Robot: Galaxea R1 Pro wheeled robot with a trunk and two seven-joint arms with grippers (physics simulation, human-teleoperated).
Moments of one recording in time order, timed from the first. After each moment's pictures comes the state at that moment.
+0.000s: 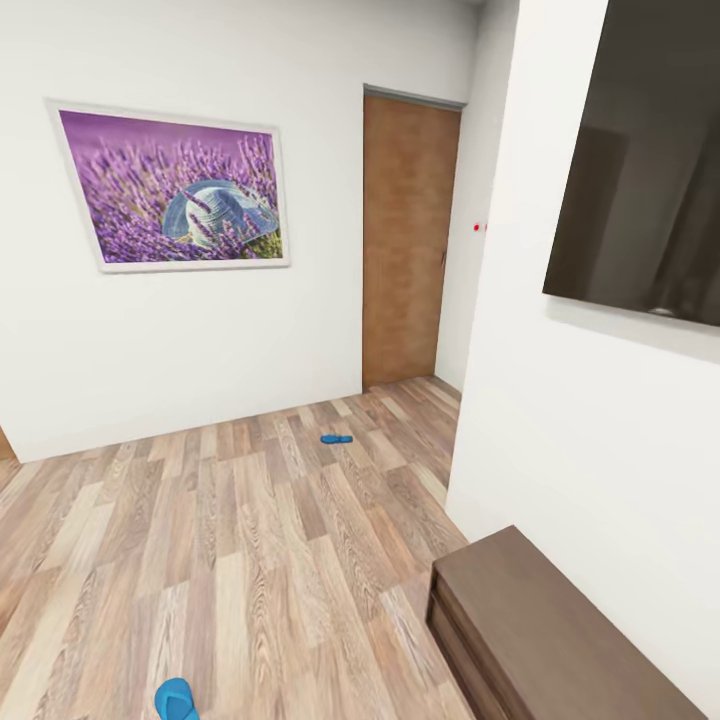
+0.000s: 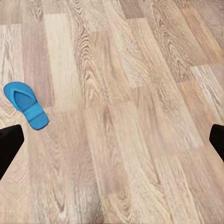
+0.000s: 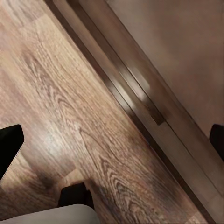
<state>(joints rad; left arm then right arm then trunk) -0.01 -0.07 0.12 -0.54 0.06 -0.38 0.00 -0.01 -0.10 -0.24 -0.47 0.00 -0.08 0.00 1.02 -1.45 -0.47</state>
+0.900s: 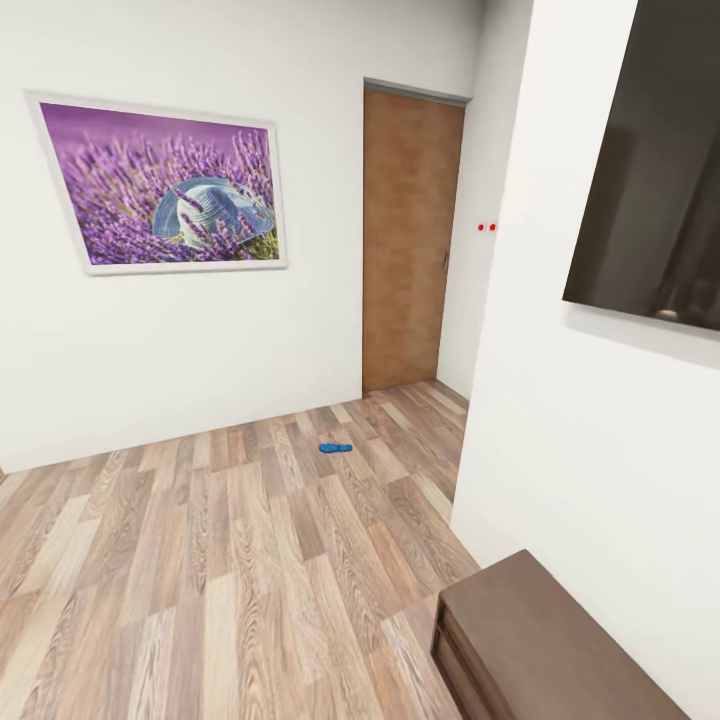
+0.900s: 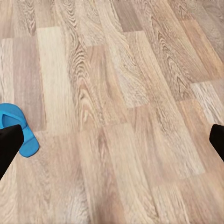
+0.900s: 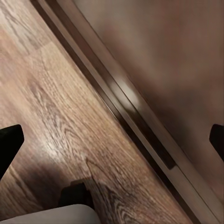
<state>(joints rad) -0.01 -0.07 0.12 -0.54 0.06 -0.38 0.00 -0.01 -0.10 -0.24 -0.47 0.00 -0.08 0.00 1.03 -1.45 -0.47</state>
